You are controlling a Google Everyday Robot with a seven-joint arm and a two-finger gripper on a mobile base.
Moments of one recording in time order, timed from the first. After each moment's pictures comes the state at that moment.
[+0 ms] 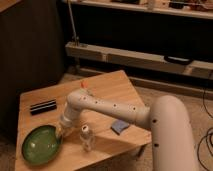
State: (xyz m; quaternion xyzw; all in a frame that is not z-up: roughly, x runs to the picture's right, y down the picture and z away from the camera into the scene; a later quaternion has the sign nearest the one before) arm -0.239 0.227 0.775 -0.05 -0.53 -0.68 0.51
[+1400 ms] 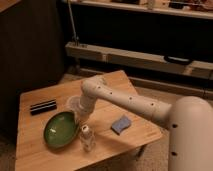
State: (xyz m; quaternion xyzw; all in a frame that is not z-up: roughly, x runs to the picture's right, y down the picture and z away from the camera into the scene) arm -0.118 0.186 0.790 -0.13 -0.45 -0.65 0.60
